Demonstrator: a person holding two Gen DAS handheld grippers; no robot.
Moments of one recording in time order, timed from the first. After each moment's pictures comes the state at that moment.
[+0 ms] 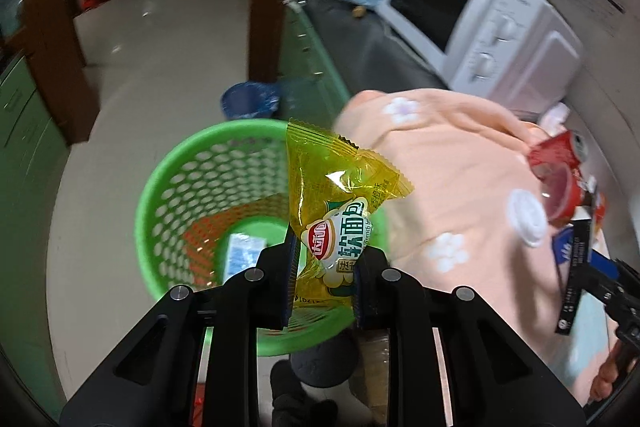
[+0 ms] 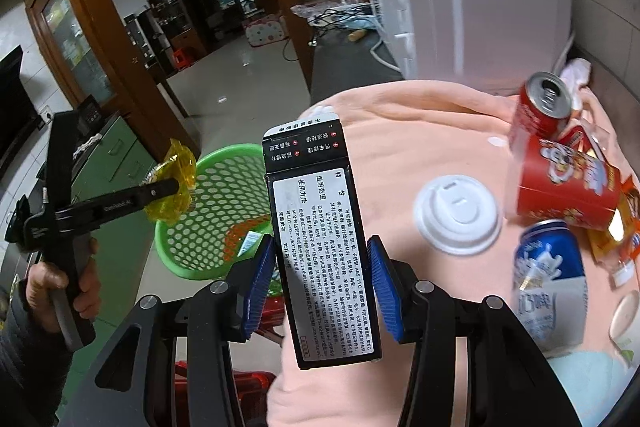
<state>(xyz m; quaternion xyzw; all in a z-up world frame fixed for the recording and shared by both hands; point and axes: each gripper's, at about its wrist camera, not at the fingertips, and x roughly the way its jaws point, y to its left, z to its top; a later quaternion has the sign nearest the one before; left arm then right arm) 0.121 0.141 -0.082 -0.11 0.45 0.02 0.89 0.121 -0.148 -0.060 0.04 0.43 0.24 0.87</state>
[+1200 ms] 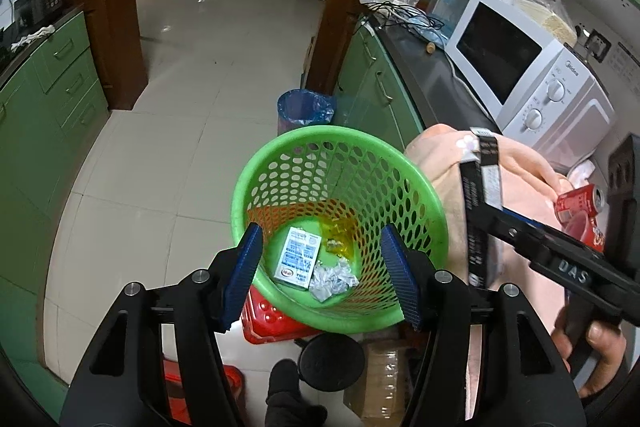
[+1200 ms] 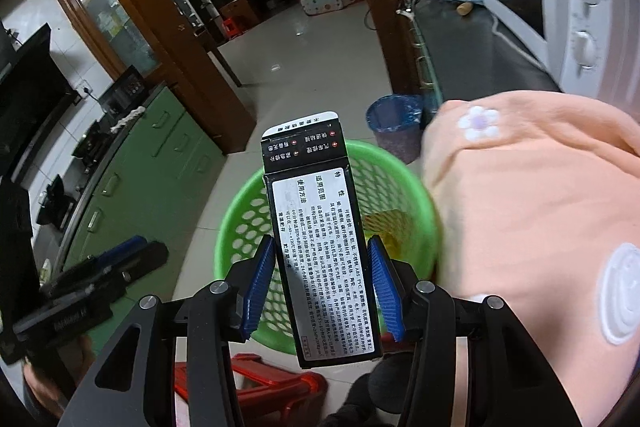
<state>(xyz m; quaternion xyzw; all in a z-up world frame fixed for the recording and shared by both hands) 0.070 0.214 -0.071 -0.17 0.42 0.10 0.89 0.189 0.014 -0.084 0.05 0.46 0.34 0.82</state>
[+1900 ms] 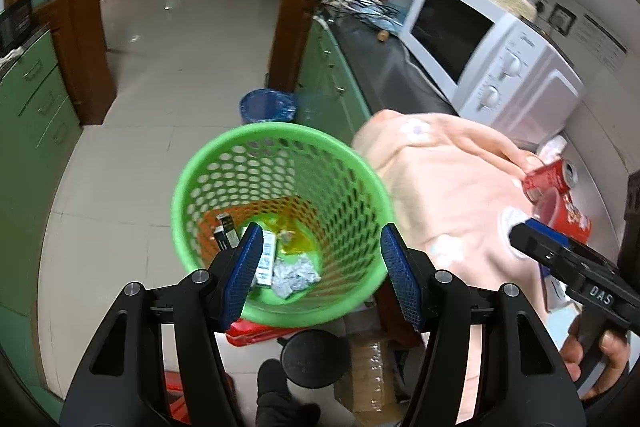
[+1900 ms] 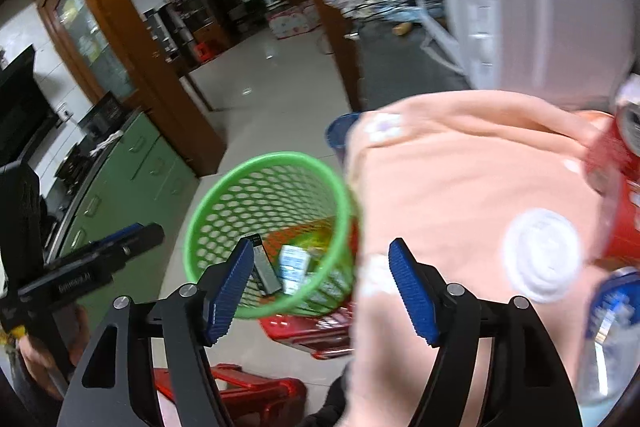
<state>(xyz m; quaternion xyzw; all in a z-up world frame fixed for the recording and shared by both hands) 0.082 0.155 -0.061 -0.15 0.42 0.03 0.89 0.150 -0.108 -0.061 0.05 0.43 0.26 0.86</state>
